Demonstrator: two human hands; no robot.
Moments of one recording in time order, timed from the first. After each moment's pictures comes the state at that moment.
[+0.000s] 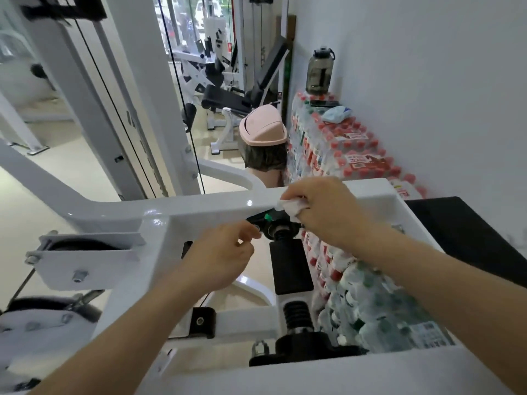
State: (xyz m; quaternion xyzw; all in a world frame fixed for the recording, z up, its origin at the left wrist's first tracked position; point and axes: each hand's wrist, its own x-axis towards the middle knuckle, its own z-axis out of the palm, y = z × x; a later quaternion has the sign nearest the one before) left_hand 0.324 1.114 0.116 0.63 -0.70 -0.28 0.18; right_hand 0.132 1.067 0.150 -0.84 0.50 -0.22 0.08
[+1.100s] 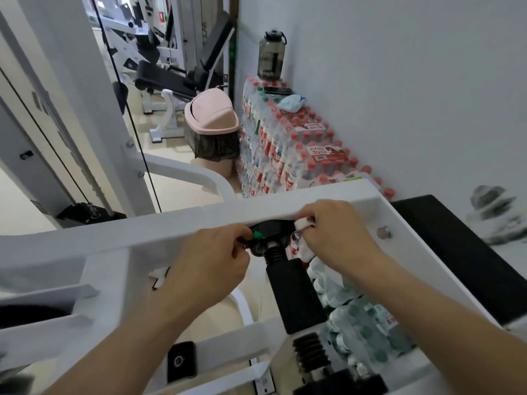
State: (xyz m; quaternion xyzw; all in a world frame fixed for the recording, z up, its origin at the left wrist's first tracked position) left_hand 0.331 1.068 0.106 0.58 -0.76 -0.21 0.21; right_hand 0.136 1.062 0.122 -0.72 0.68 -0.16 0.04
